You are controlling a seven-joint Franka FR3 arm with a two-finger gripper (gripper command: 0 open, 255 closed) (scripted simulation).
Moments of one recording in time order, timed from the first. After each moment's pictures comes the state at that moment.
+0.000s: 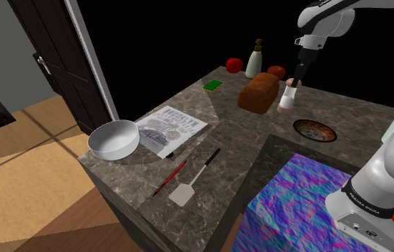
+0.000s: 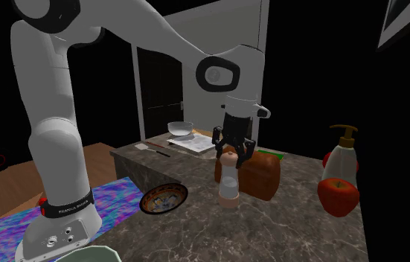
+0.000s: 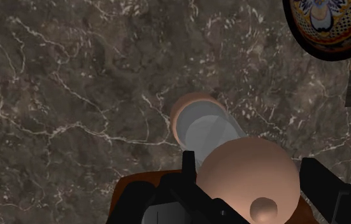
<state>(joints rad) -0.05 0.03 -0.63 -2.11 0.14 2.00 -0.90</state>
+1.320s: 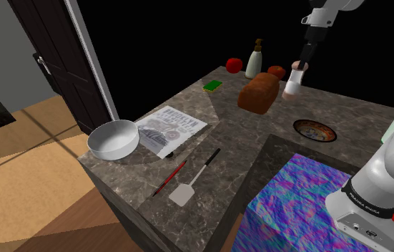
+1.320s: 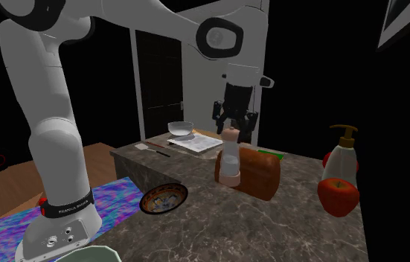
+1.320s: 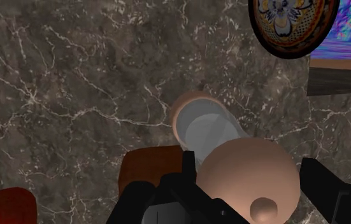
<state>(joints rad) -0.04 -0.04 -0.63 -1.96 0.09 1.80 -0.84</state>
